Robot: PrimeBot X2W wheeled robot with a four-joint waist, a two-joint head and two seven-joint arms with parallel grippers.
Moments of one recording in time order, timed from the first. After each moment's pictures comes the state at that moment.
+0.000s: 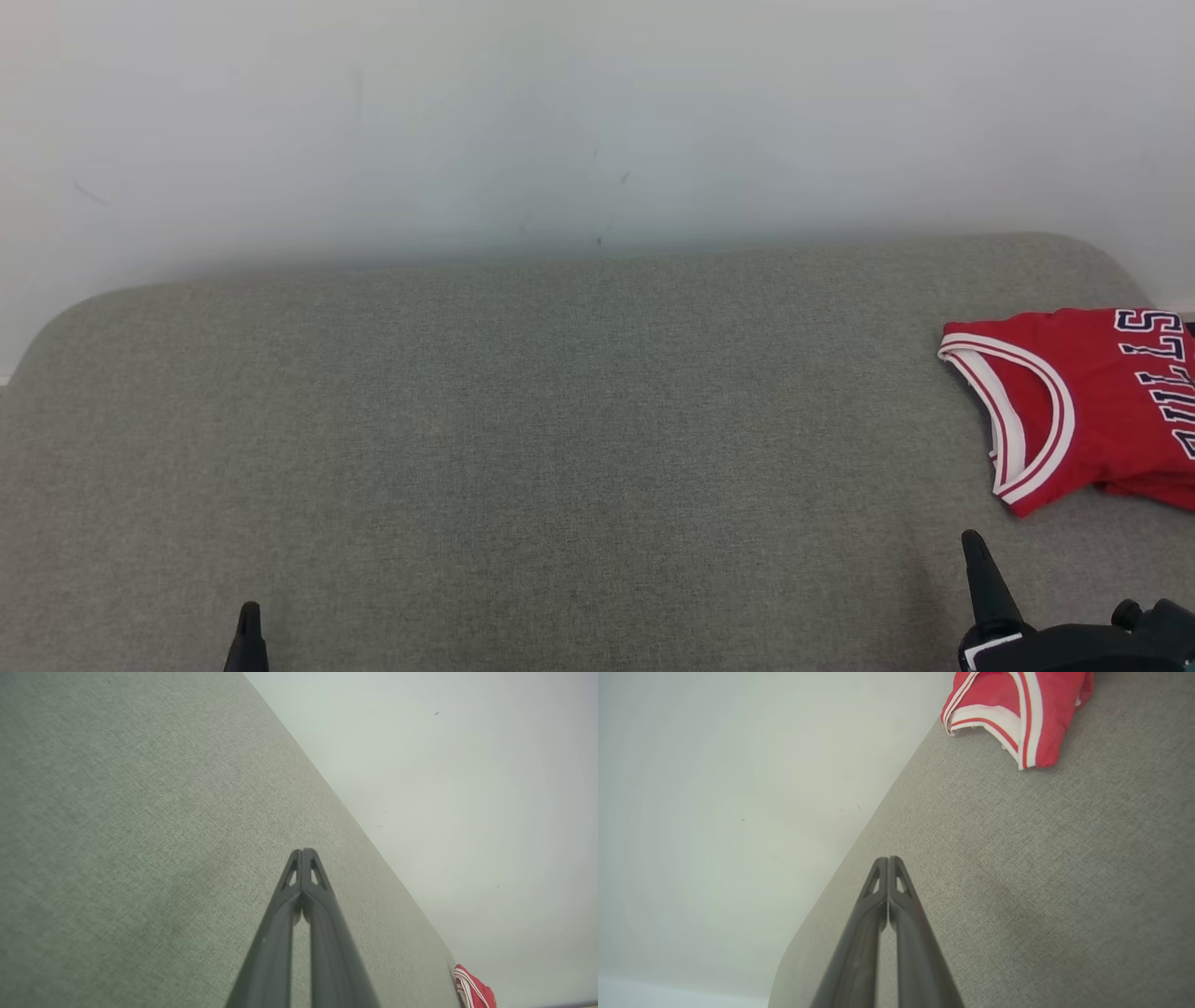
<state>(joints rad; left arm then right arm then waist) 0.02 0.04 0.12 0.26 -0.95 -0.11 -0.05 -0.02 -0.09 -0.03 0.28 1.04 0.13 -0.01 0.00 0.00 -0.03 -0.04</state>
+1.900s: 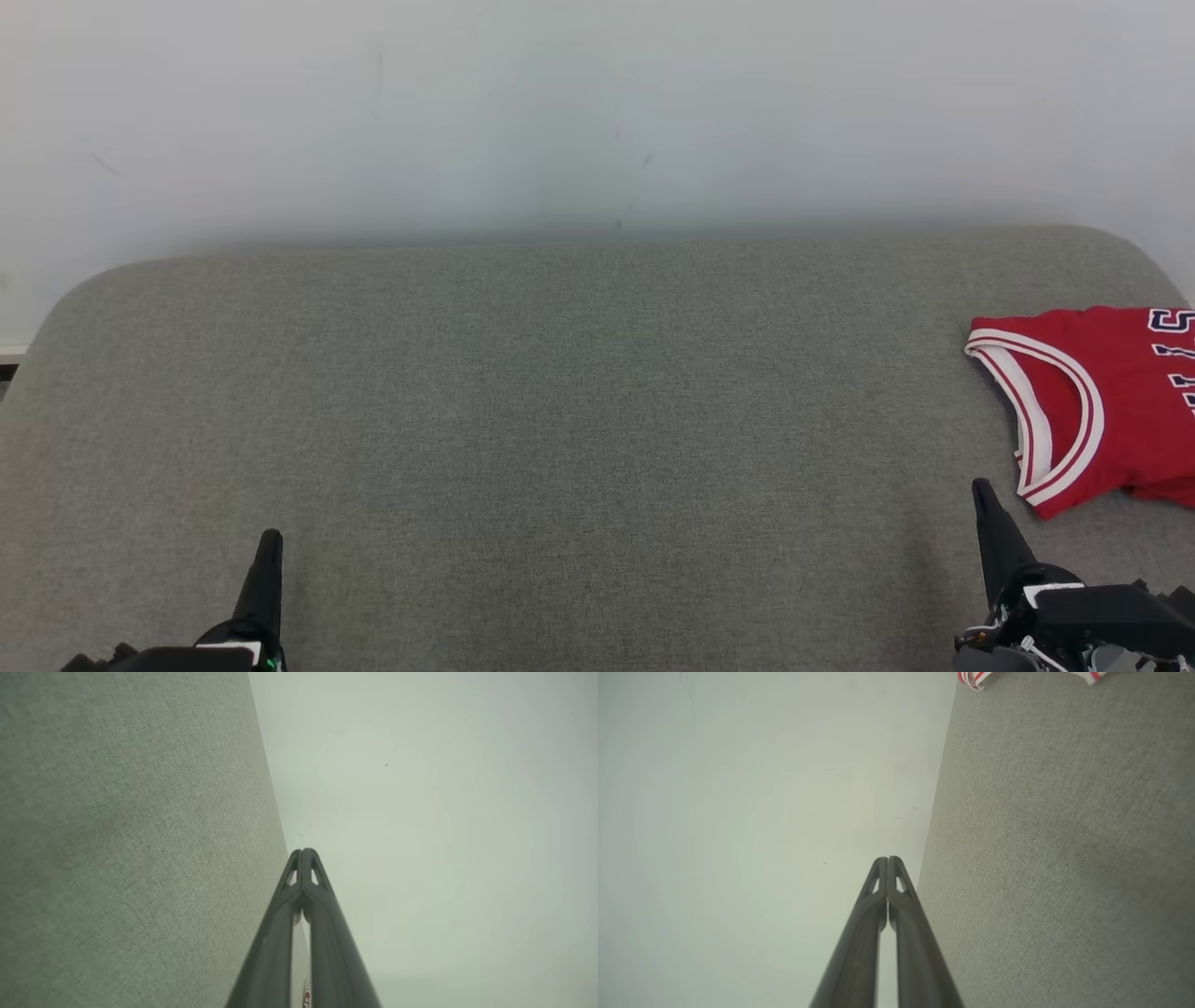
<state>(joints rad) -0.08 0.05 0.12 0.25 -1.49 -0.12 0.09 -0.09 -0.06 -0.10 0.25 1.51 0.13 0.09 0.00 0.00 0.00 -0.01</state>
